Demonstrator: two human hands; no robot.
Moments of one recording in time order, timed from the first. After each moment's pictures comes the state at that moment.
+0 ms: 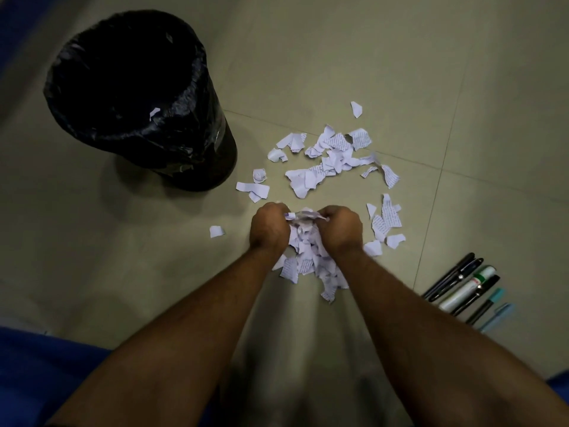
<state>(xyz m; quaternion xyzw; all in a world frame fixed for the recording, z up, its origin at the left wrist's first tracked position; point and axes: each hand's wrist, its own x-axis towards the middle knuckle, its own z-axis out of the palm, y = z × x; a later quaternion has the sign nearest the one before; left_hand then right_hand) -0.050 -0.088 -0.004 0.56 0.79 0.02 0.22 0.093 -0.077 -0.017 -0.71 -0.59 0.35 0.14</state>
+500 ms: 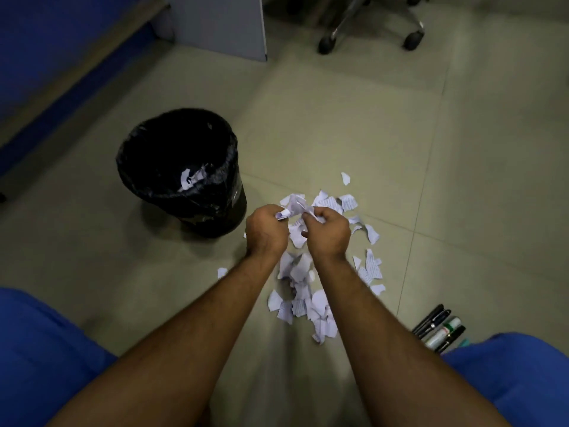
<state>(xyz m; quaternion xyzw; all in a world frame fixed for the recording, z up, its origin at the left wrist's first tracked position) -0.056 -0.054 0.124 0.44 0.80 0.32 0.27 0.050 -0.041 0.112 -0.67 -0.42 0.46 0.41</state>
